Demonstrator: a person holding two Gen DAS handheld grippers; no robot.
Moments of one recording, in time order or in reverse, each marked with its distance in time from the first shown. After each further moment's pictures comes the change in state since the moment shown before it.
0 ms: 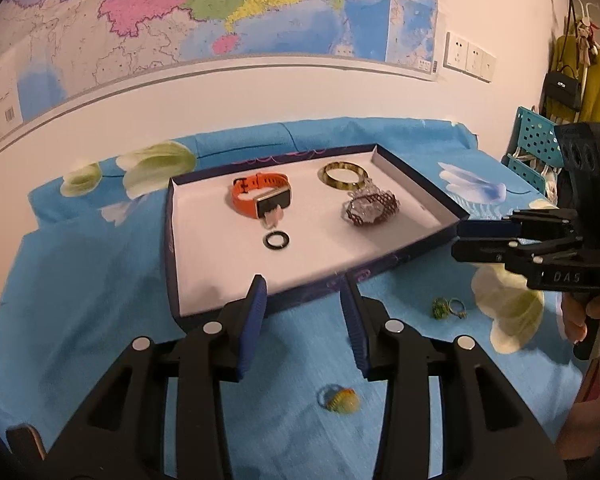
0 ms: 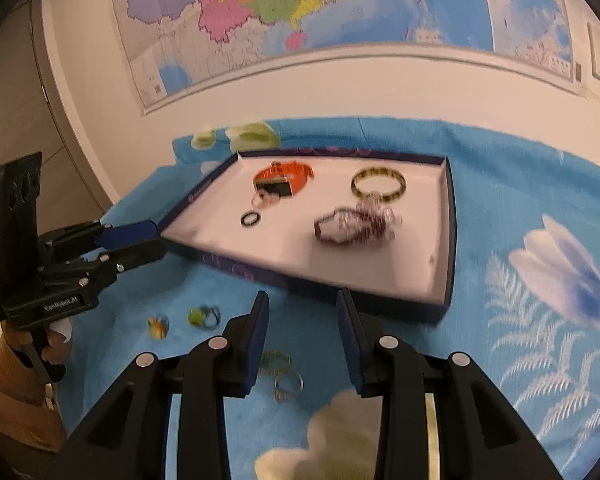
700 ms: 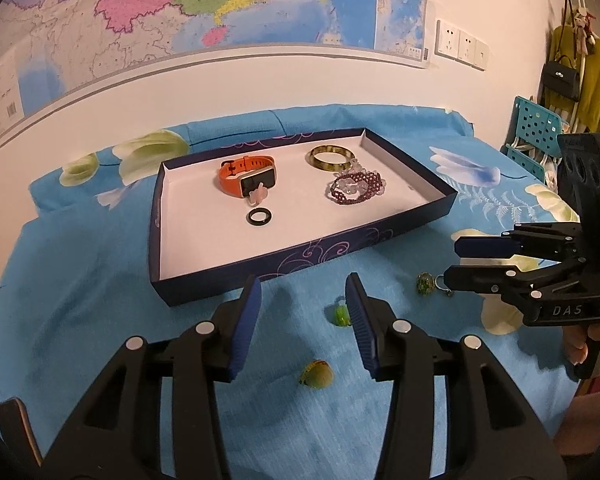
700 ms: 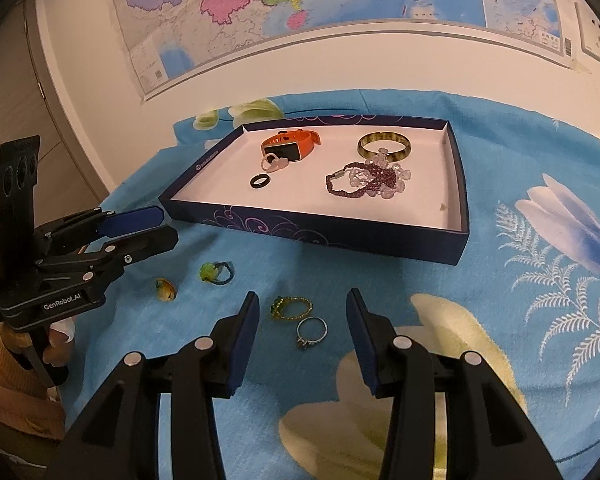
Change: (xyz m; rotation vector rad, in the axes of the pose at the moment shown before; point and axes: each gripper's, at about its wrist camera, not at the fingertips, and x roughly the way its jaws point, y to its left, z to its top) left arm -0.002 -0.019 -0.020 0.010 0.014 0.010; right arm -0.001 0.011 -0.031 0.025 0.027 -0.006
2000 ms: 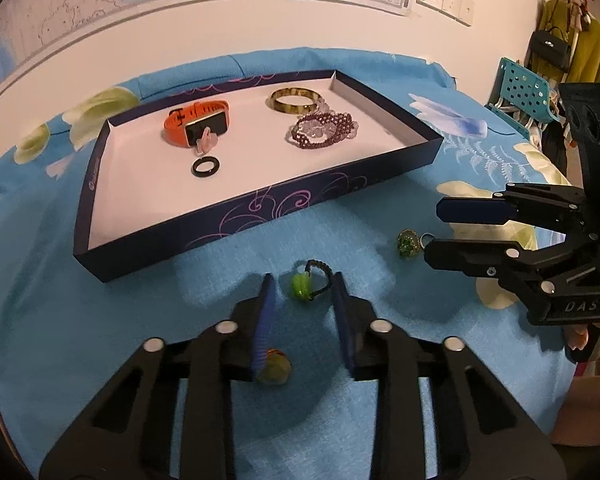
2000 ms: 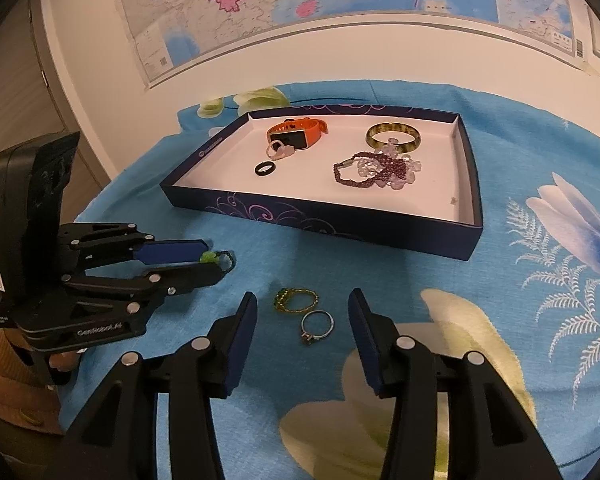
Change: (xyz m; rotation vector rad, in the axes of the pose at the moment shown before) left arm 0.042 -0.017 -0.010 0.029 0.174 -0.094; right arm 0.009 0.004 0.000 -0.026 0.035 0.009
